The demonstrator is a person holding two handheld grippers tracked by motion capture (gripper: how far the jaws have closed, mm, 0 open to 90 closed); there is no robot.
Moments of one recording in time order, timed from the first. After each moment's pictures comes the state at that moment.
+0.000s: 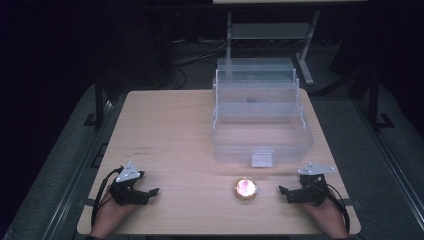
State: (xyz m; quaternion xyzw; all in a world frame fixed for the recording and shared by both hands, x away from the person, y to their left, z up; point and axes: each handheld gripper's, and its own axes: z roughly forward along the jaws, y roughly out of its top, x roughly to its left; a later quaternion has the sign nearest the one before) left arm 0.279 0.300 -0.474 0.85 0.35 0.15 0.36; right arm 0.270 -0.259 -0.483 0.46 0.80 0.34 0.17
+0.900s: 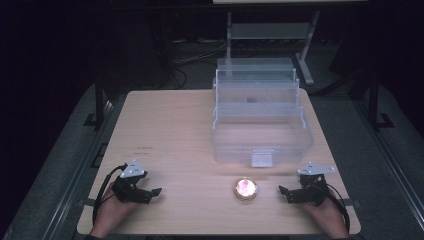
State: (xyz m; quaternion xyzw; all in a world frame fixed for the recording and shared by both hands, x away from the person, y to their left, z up) left arm 0.282 0.286 -0.460 0.86 0.35 0.13 0.34; right arm 0.270 -0.259 -0.483 0.46 0.80 0.34 0.17
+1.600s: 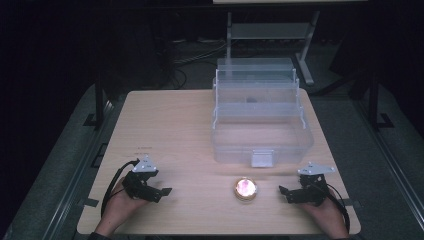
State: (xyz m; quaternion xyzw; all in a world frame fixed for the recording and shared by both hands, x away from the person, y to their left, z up) left arm 0.286 0.251 -0.440 0.88 0.33 0.09 0.33; right arm 0.270 -0.259 -0.483 0.46 0.80 0.34 0.17
